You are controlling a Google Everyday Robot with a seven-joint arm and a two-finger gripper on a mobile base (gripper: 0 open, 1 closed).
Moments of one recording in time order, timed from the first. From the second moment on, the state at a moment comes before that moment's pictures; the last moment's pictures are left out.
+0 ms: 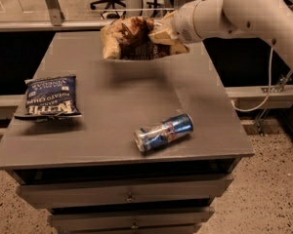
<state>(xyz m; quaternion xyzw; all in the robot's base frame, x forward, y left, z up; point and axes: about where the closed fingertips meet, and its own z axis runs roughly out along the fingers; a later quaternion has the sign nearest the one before) 0.710 -0.054 0.960 -0.49 0.68 0.10 0.53</state>
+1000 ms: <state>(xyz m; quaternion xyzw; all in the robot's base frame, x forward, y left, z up) 0.601 -0.080 0.935 -0.59 0.65 0.22 0.43</state>
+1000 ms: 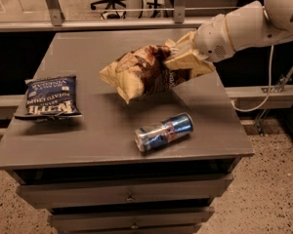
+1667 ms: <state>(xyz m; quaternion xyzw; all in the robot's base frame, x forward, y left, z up) 0.575 -0.096 0.900 -0.61 0.65 0.25 0.37</state>
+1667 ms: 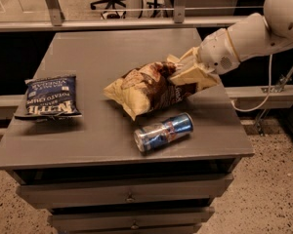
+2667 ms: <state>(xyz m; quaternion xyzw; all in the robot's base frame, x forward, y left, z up) 0.569 -0.099 0.875 -0.60 0.67 0.26 0.35</state>
